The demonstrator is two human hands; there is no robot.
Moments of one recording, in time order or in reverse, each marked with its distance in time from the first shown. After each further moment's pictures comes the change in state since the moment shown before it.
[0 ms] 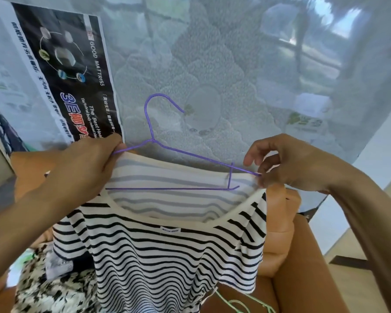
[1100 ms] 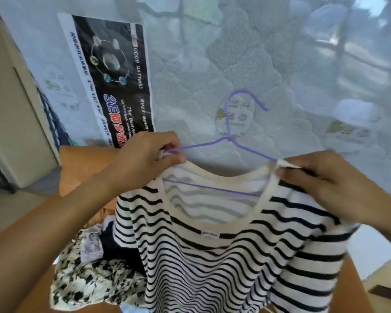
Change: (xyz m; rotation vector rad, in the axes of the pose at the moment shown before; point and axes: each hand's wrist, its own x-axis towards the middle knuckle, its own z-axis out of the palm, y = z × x) left_hand 0.016 0.001 -0.001 -0.329 -0.068 -0.003; right_hand 0.000 -0.004 0.028 -0.142 0.124 -0.366
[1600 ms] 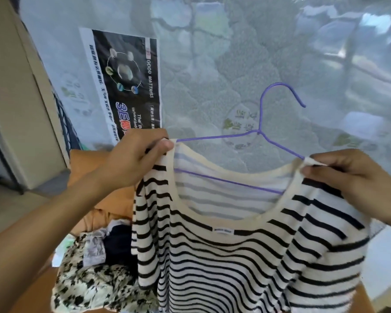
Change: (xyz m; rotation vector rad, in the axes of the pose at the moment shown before) left_hand -0.005 0.001 -0.030 0.010 0.149 0.062; right_hand 0.000 0.005 -0.028 0.202 0.076 0.132
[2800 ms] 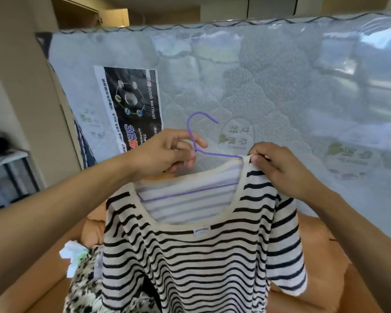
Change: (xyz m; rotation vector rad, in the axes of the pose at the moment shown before) left_hand 0.064 0.107 0.018 -0.549 -0.342 -0.448; right_hand 0.047 0.048 0.003 -0.188 0.099 -0.417
